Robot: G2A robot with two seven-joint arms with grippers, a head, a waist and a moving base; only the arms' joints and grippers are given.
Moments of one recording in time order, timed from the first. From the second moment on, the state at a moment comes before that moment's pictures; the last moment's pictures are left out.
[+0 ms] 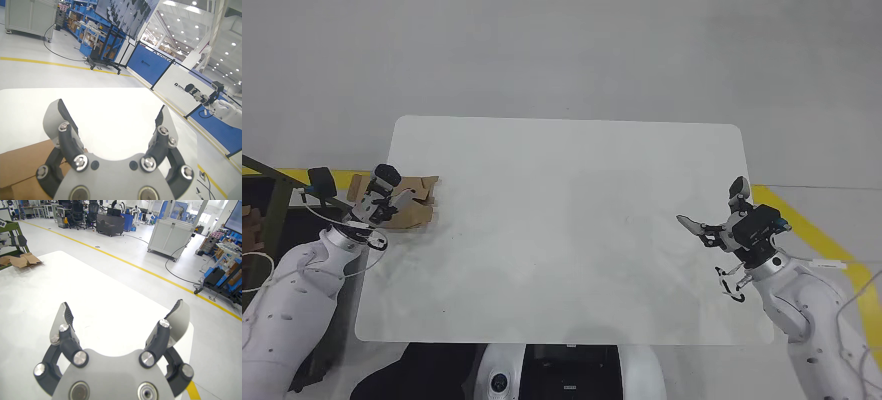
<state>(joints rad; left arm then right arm) 1.41 -0.75 -1.45 -1.15 0.59 -1.01 0.35 -1.64 -1.00 1.56 -1.81 -1.26 -0.50 -0.23</state>
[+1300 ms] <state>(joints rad) 1.06 -0.71 -1.55 -0.72 -0.33 -0.77 -0.81 -1.64 -1.00 1.56 -1.81 -1.26 -0.50 -0.23</state>
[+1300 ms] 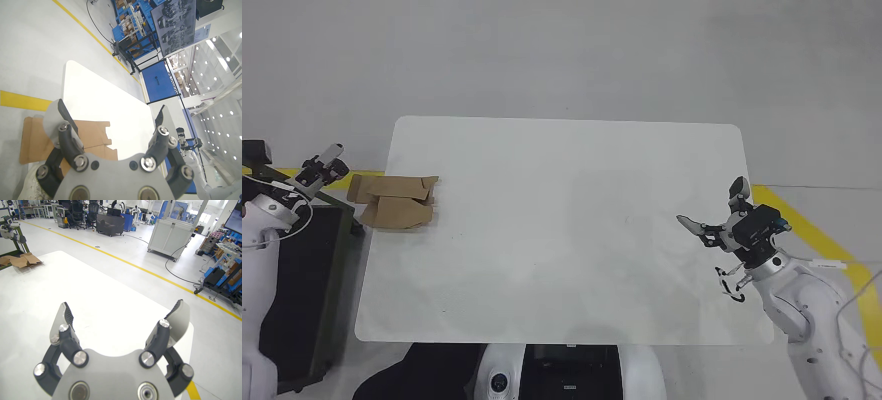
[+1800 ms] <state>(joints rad) 1.05 -0.70 -1.58 -0.71 -0.36 -0.64 -0.86 -1.64 -1.00 1.56 -1.81 -1.26 -0.50 -0.23</state>
